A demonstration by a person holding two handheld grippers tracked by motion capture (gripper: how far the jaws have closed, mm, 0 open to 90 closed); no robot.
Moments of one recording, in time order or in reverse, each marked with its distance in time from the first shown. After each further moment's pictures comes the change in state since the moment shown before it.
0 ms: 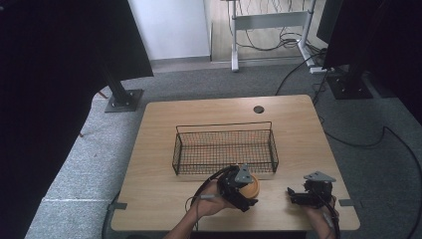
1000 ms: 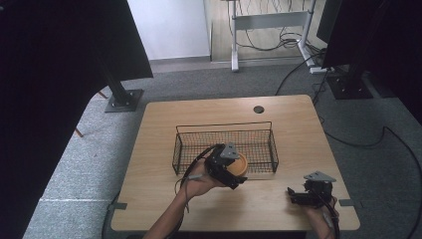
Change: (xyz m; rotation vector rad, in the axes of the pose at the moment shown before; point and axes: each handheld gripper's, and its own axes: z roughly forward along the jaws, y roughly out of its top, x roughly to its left) left arm 0.053 0.011 -0.035 -0.026 0.066 -0.066; right arm 0.000 0.000 0.000 0.001 -0.002 0.003
